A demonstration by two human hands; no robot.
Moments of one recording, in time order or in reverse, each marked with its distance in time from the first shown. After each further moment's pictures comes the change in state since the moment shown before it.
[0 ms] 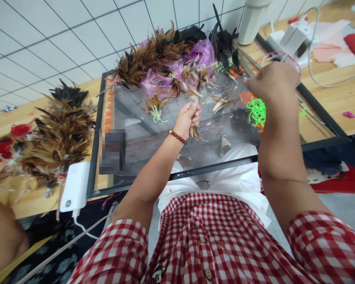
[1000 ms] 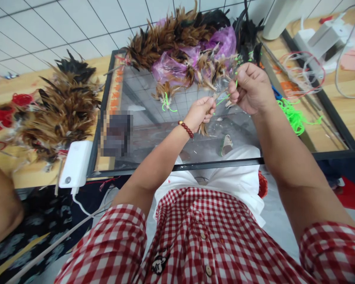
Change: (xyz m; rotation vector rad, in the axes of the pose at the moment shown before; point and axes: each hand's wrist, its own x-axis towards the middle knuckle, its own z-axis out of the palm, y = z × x) left_hand -0.003 -0.004 0.003 0.085 -0.081 -0.034; right_hand -0.040 -0.052 0.025 1.518 -0.596 -0.261
